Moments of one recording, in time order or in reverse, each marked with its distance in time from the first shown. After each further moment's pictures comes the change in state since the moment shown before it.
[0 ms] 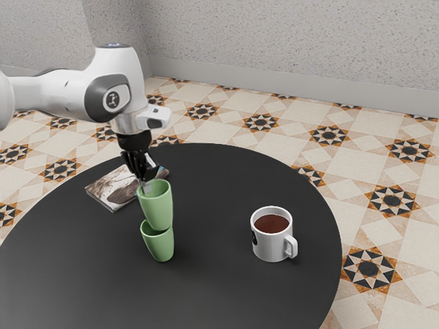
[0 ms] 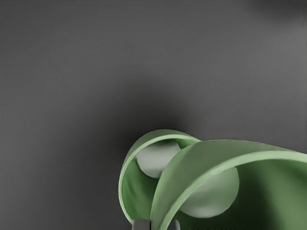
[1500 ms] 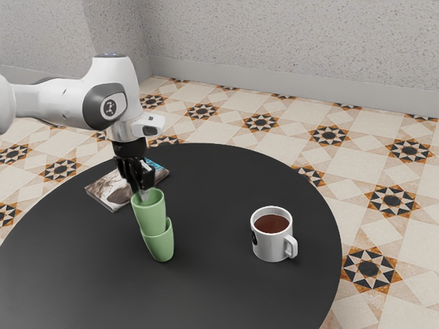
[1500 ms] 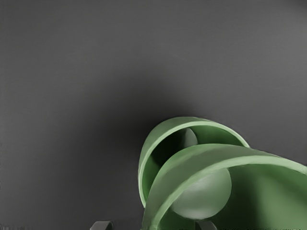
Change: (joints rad) arm 0.033 0.012 -0.001 -0.035 -0.003 0.025 -0.010
